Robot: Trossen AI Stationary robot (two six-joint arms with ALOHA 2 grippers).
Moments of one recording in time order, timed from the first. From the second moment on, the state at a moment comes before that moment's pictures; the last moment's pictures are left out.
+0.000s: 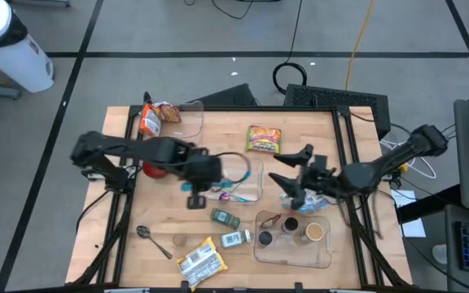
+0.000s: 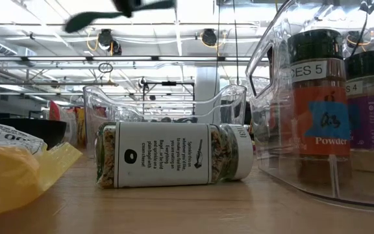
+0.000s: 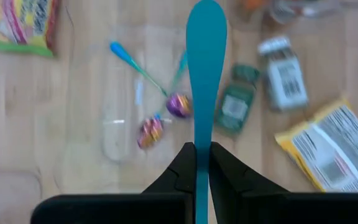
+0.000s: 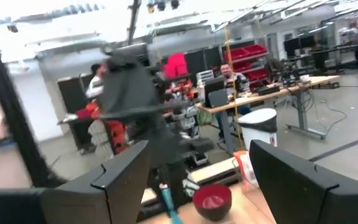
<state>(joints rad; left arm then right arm) -0.15 1.65 1.73 -1.26 -0.02 -0.14 0.47 1.12 0.87 0.50 0.76 0.10</state>
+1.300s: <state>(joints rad) 0.03 1.93 2.05 -1.22 0.58 -0.30 0.46 1.29 0.97 0.09 0.62 -0.27</state>
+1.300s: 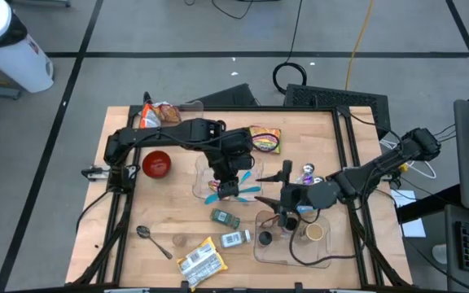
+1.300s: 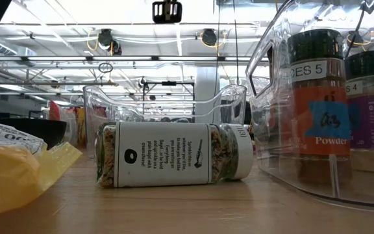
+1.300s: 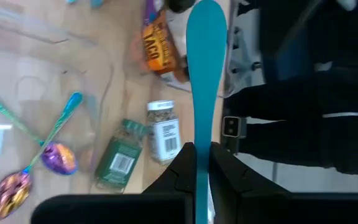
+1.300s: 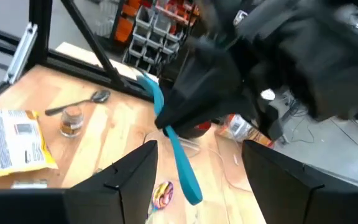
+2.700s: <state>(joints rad) 0.05 1.93 2.05 -1.14 0.60 -0.29 0.44 1.31 0.97 0.05 0.60 -0.27</state>
